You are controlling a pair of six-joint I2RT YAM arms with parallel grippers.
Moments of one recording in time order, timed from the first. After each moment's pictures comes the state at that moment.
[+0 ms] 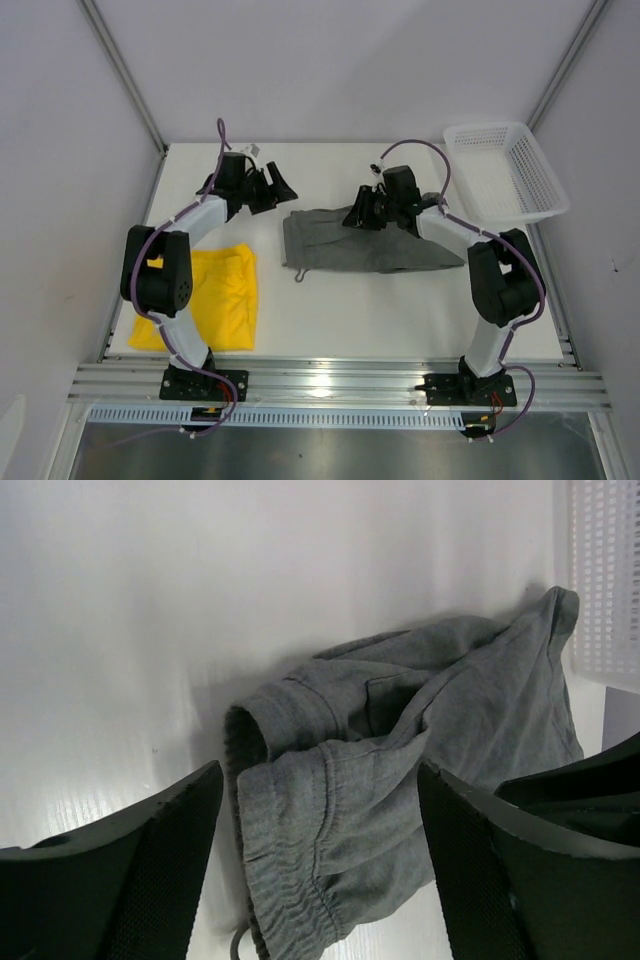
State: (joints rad) left arm -0.18 1.80 1.25 -0.12 0.40 -0.55; right arm 0.44 1.81 1.24 -0.12 -0.39 0.54
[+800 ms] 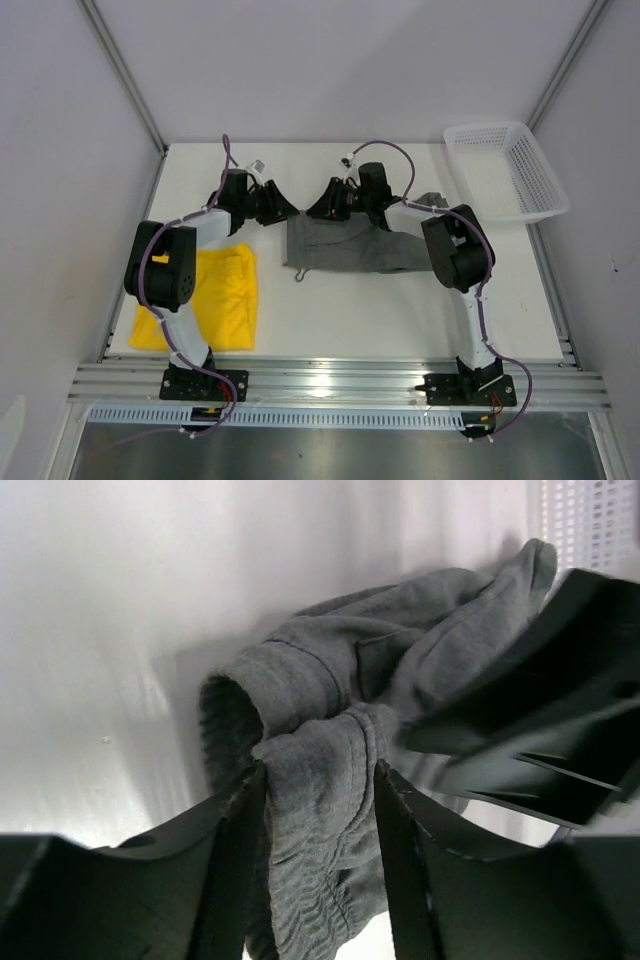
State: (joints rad) left arm -0.18 1.84 1.10 0.08 0.53 -0.60; right arm 0.48 2.18 1.47 0.29 -0.71 0.77
